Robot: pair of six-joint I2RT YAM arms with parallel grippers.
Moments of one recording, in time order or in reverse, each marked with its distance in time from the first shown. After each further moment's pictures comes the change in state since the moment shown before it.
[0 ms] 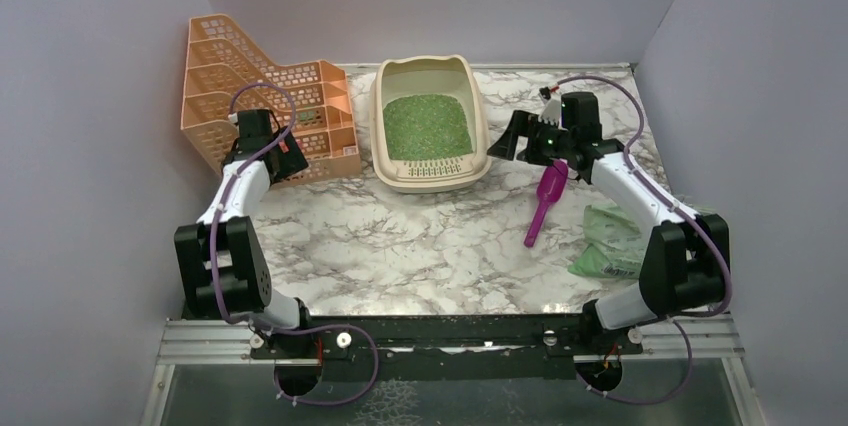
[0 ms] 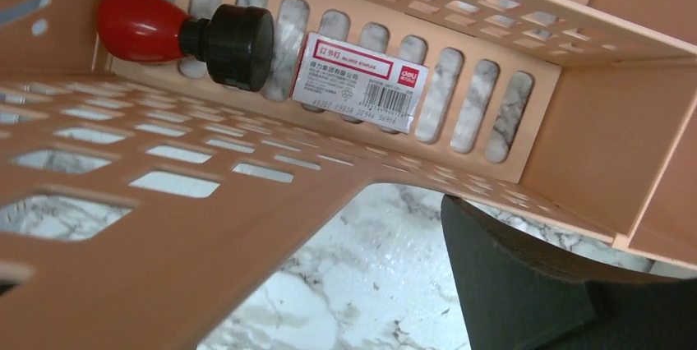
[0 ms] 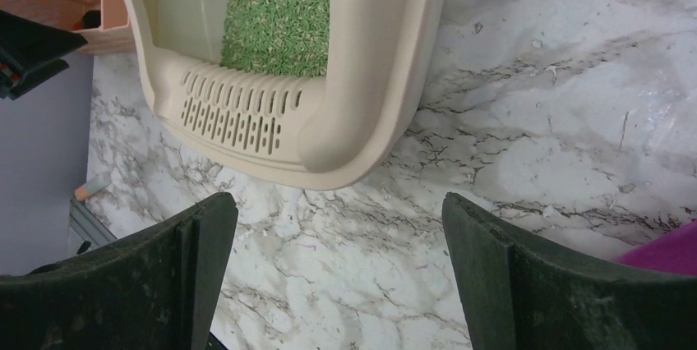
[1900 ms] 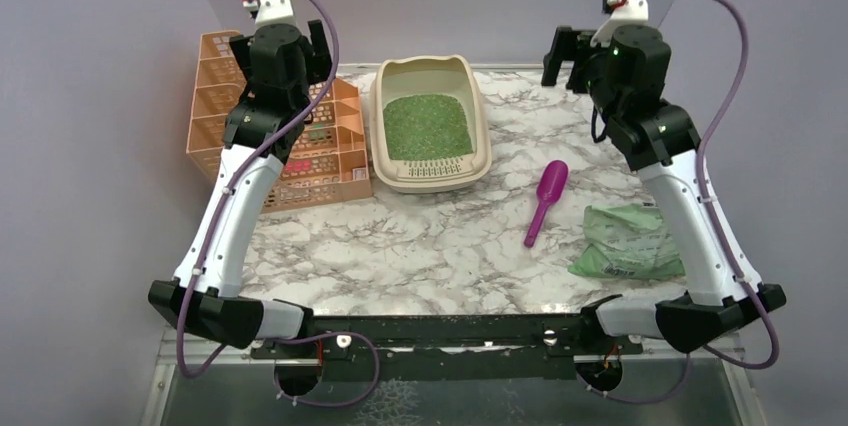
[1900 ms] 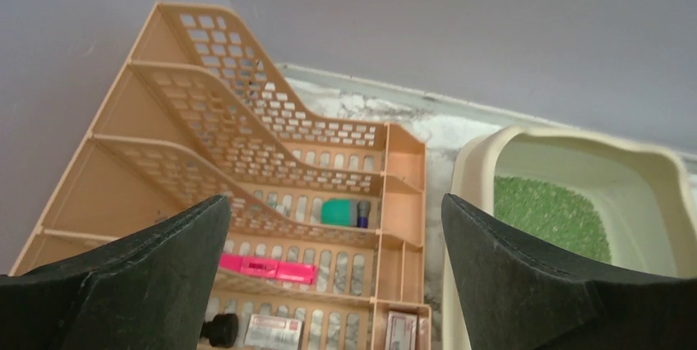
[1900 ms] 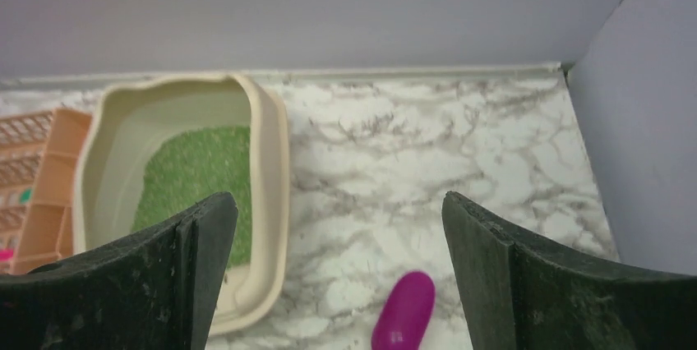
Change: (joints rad) left arm -0.444 -0.086 0.706 -0.097 -0.392 0.196; right arm 0.170 -0.114 0.709 -0.332 0.816 -0.264
